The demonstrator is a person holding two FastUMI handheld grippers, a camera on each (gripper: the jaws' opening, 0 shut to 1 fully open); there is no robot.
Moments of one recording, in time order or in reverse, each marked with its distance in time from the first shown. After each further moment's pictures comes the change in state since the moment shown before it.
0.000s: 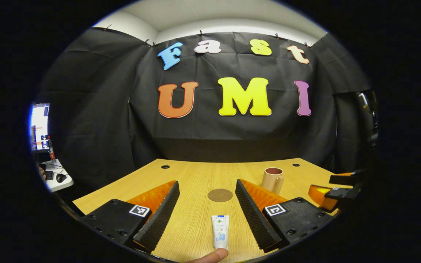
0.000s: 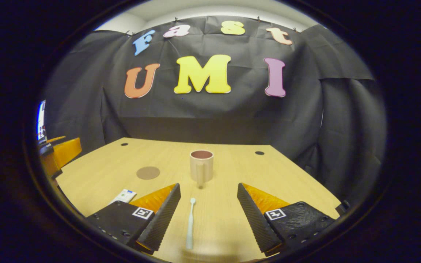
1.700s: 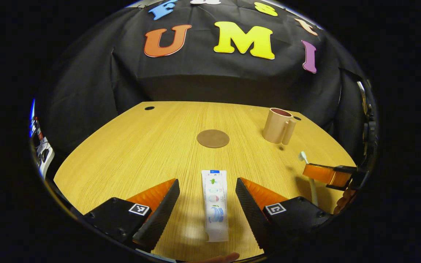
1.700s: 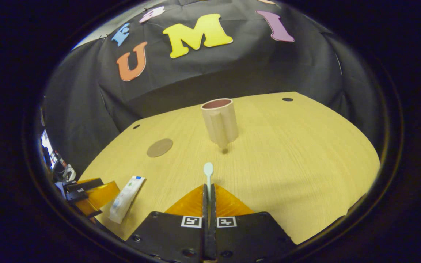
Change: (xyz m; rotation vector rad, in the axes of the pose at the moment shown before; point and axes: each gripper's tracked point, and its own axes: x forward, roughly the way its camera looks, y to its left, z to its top) left arm 0.025 -0.026 -0.141 -0.021 0.479 -0.091; right arm 0.052 0.031 -0.059 0.225 0.250 0.197
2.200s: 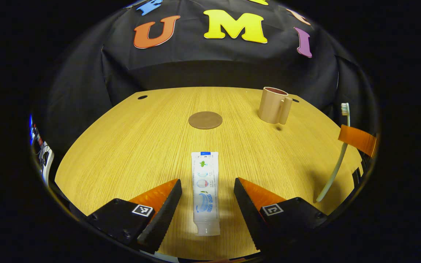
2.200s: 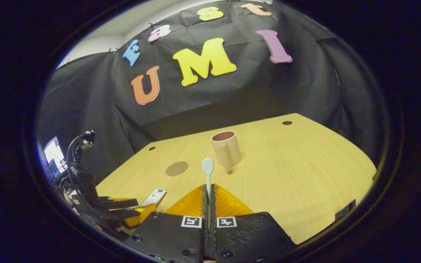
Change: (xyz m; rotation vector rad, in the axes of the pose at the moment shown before) left arm 0.006 -0.016 -0.035 0.027 0.115 0.000; right arm -0.072 0.010 0.040 -0.014 -0.186 0.085
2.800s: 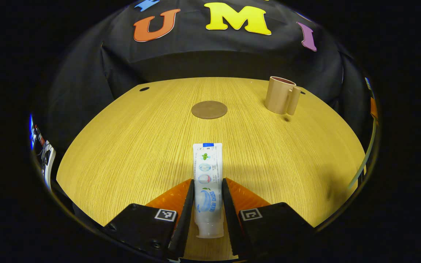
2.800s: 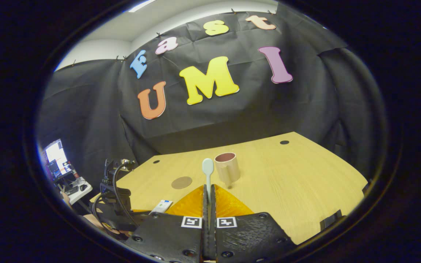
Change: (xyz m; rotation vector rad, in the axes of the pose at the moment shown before) left arm 0.008 0.003 -0.011 0.006 0.060 0.030; right arm -0.035 0.004 0.041 -0.025 -0.104 -0.004
